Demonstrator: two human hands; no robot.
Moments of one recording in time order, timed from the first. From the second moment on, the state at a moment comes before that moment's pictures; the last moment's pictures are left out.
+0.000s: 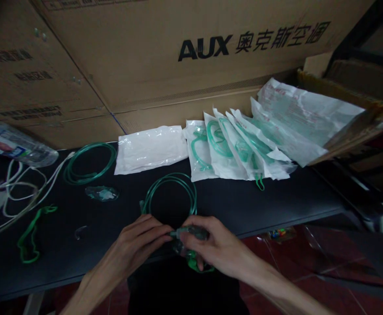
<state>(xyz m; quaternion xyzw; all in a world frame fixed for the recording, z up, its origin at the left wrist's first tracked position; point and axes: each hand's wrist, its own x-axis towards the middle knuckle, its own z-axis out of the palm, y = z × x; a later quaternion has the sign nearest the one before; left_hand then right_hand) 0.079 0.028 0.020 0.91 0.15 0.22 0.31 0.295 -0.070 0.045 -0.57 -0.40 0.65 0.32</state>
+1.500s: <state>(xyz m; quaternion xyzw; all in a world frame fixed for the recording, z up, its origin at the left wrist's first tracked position) 0.072 0.054 0.066 0.94 0.14 0.19 0.25 0.302 -0.063 0.058 -0.58 -0.65 0.39 0.30</state>
